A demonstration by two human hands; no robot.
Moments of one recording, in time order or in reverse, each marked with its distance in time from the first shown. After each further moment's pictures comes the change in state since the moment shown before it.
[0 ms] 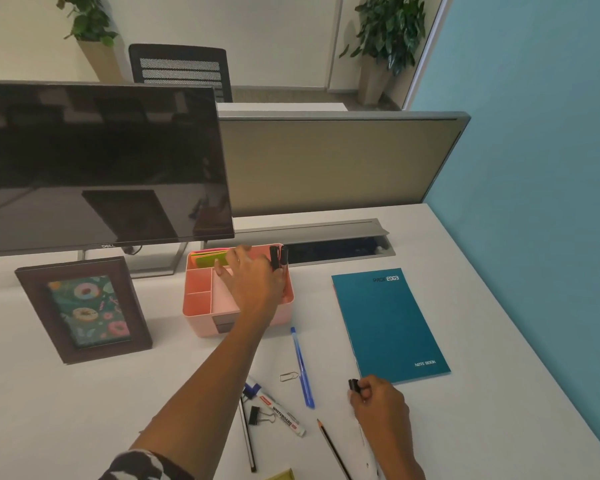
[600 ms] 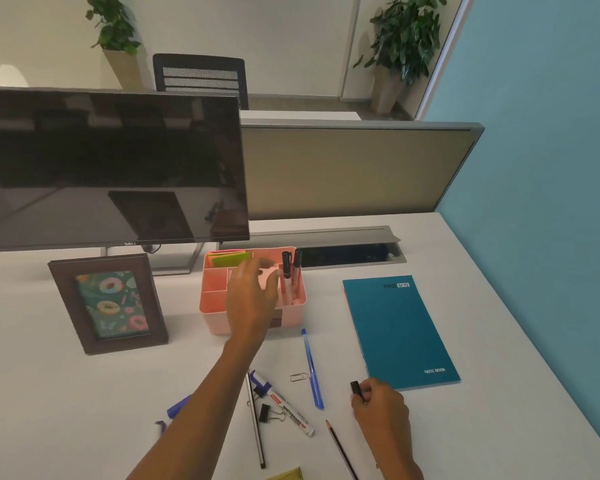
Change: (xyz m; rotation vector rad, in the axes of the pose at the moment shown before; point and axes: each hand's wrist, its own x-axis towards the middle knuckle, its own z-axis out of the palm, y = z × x) left_hand -0.031 -0.035 -0.020 -0.581 0.173 0.034; right_hand -0.004 -0.014 0.003 -0.075 -0.071 0.005
